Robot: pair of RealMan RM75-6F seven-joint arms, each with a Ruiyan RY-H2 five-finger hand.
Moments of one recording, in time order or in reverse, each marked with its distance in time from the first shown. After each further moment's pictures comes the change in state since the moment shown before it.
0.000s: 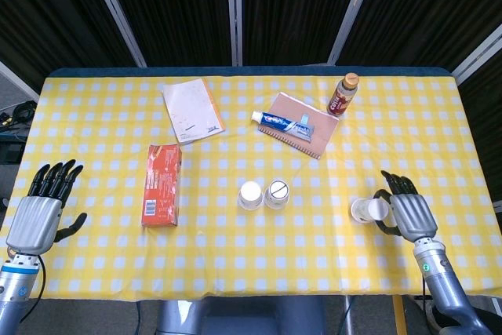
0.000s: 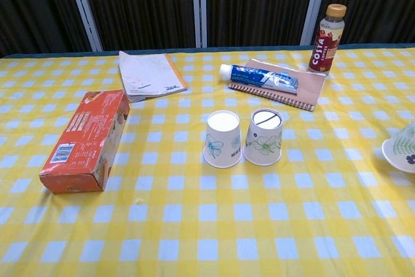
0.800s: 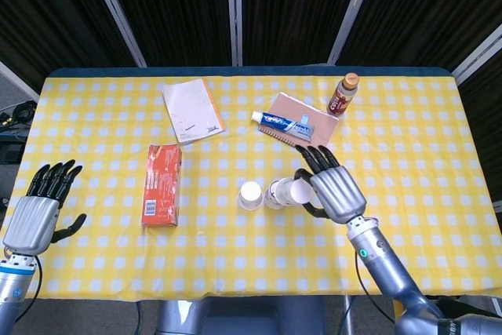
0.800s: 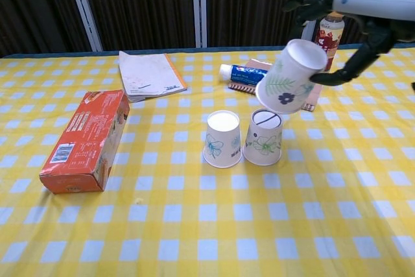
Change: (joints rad) left arm 0.018 0.026 -0.017 0.008 0.040 -0.030 -0.080; right arm 0.266 -0.017 0.170 -0.442 0.183 -0.033 -0.438
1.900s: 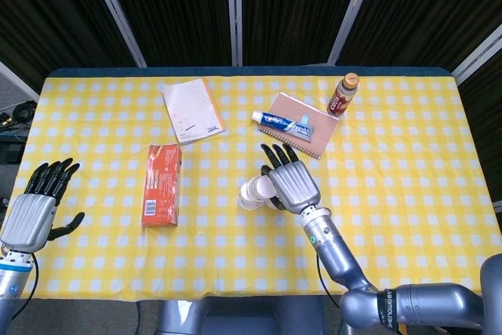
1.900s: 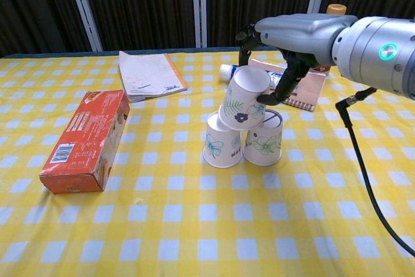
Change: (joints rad) left arm 0.010 0.014 -0.034 0.011 -0.003 -0.044 -0.056; right arm 0.249 -0.234 -0.009 0.108 0.328 0.101 -0.247
